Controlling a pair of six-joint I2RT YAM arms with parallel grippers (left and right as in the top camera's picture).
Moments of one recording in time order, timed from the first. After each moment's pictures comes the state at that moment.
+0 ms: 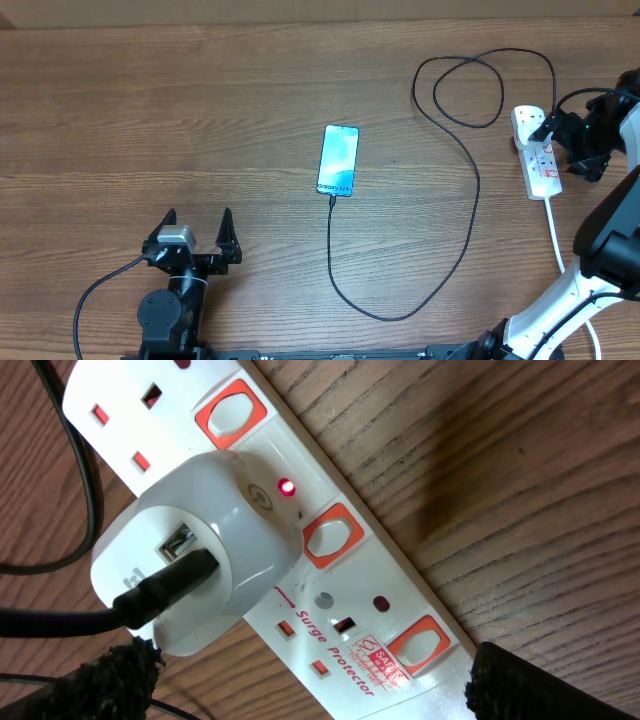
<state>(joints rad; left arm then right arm) -0.03 0.01 0.01 -0.08 0.03 -0.18 -0.50 2.09 1.67 -1.03 -0.21 0.17</state>
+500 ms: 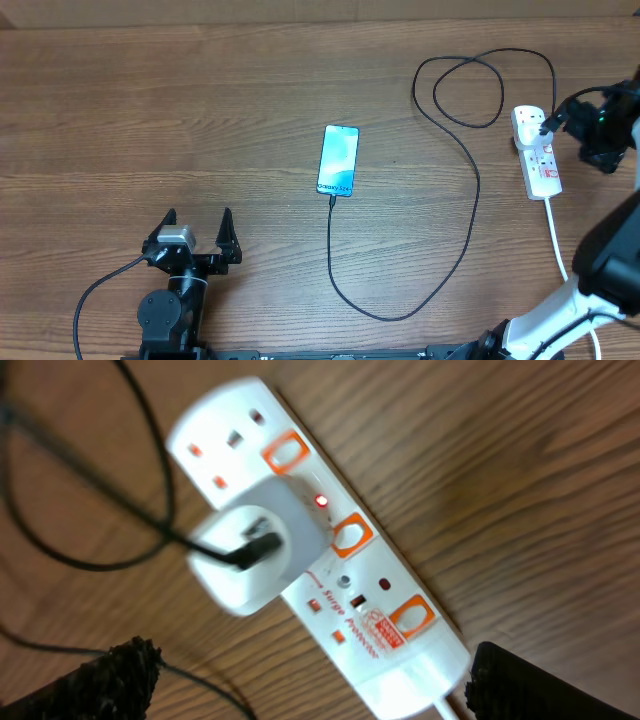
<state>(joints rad) -0.03 0.01 0.01 -0.08 0.03 -0.18 -0.51 1.96 1.67 -1.03 -0.21 0.17</state>
